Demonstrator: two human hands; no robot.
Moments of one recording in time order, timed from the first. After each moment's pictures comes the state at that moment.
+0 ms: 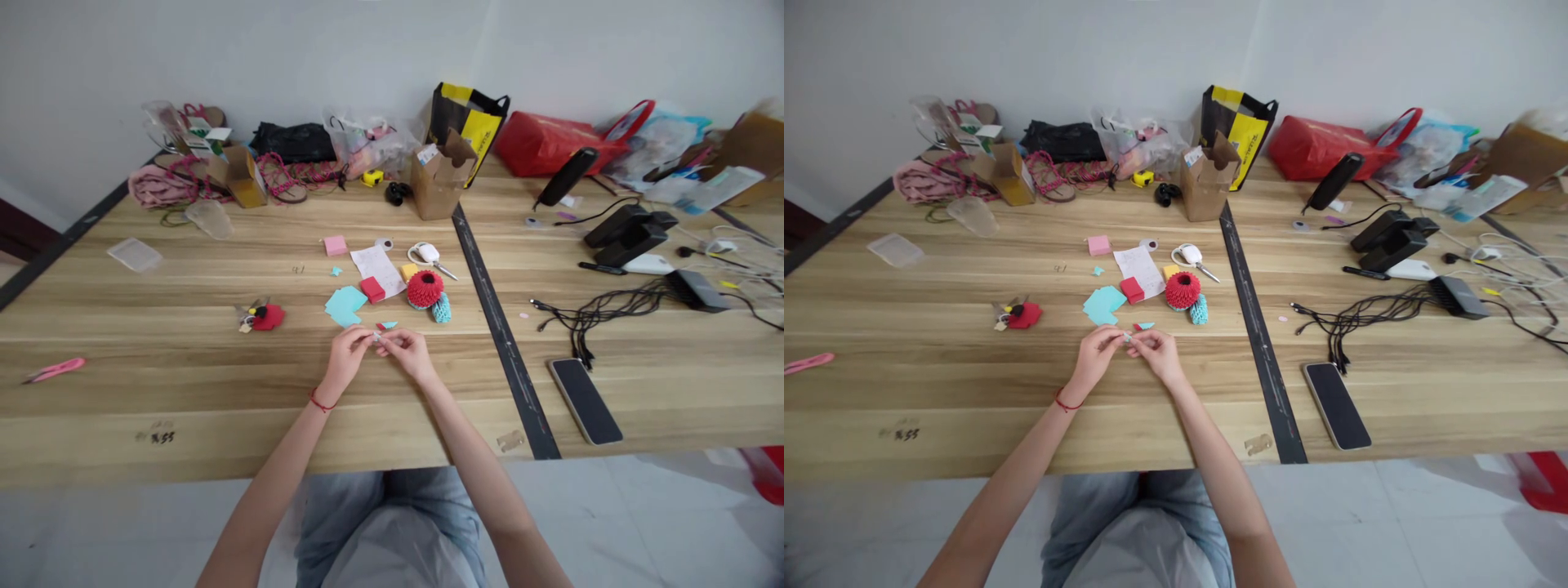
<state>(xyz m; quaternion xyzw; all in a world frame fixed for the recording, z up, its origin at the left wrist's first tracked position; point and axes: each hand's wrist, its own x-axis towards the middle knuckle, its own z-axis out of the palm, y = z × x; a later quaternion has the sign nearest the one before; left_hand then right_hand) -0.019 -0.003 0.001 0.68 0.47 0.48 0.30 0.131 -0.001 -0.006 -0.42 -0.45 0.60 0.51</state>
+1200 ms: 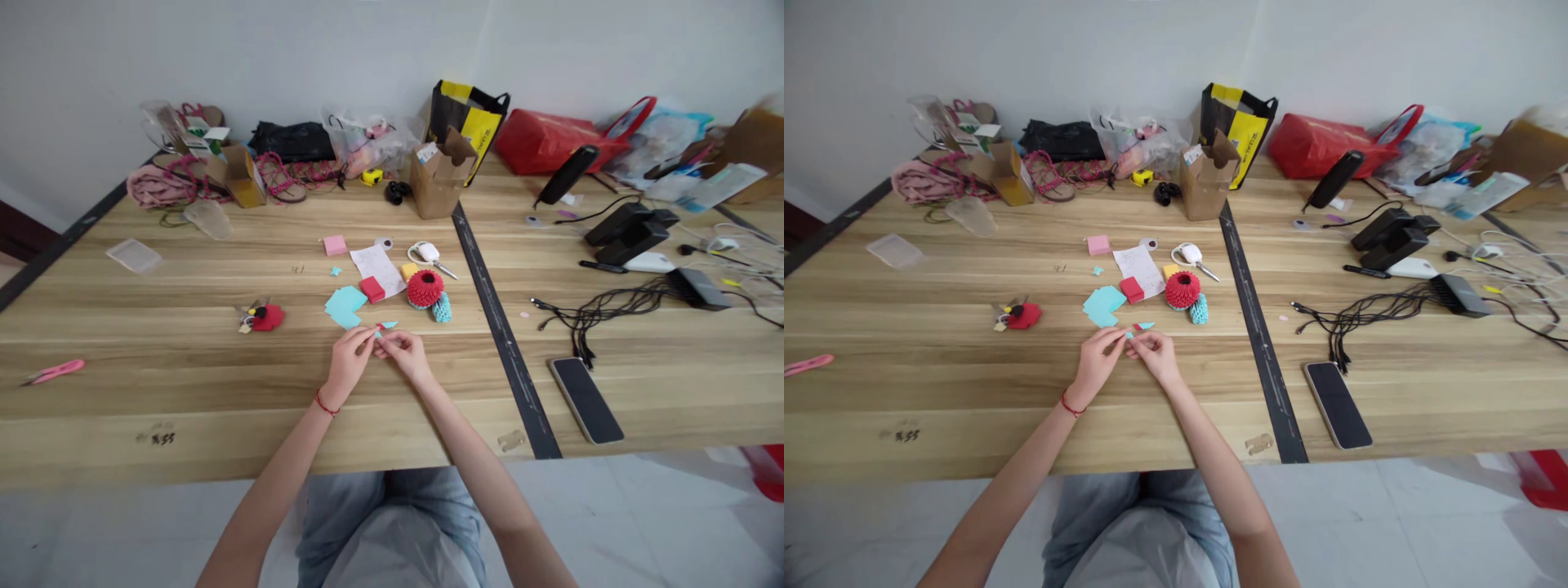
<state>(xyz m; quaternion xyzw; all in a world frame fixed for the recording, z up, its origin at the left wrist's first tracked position) -0.015 -0.008 -0.003 0.73 0.48 0.45 0.18 0.125 -0.004 -0.007 -0.45 -0.42 0.61 0.50</state>
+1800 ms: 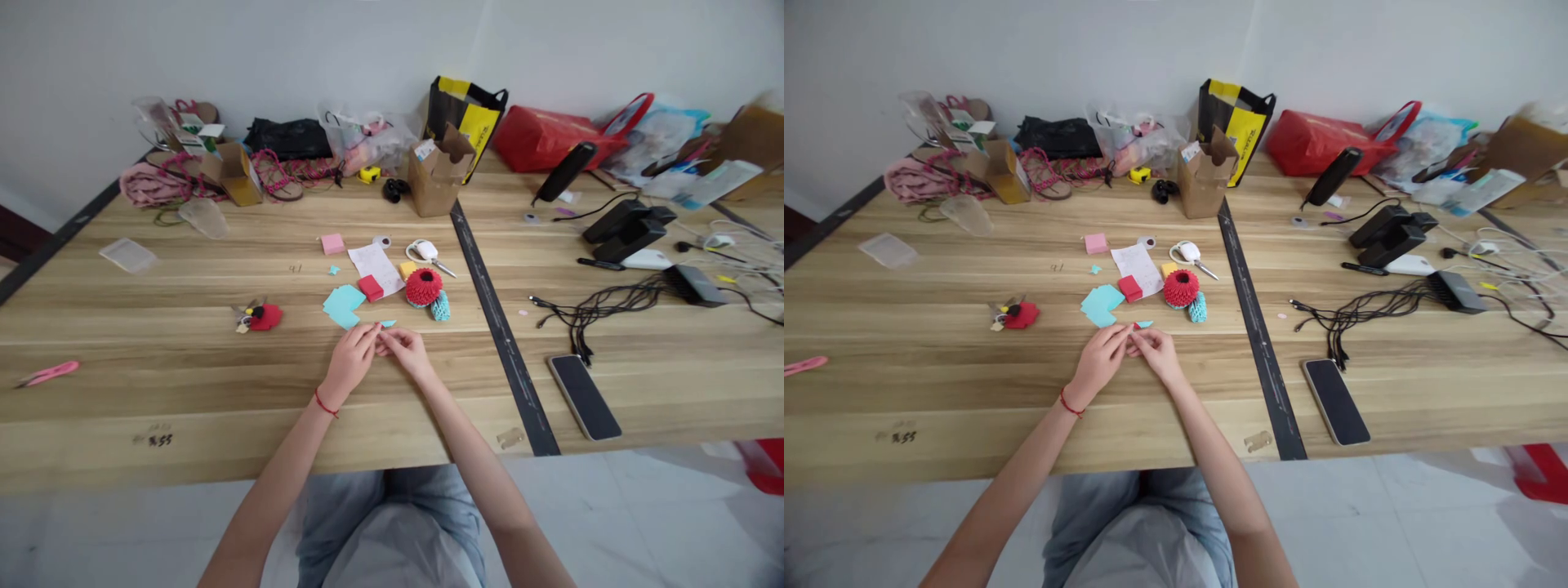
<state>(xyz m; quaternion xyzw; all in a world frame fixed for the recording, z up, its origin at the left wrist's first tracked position) -0.015 -0.010 0.001 0.80 0.46 0.36 0.12 0.130 -0.001 -0.002 -0.43 -0.43 0.63 0.49</state>
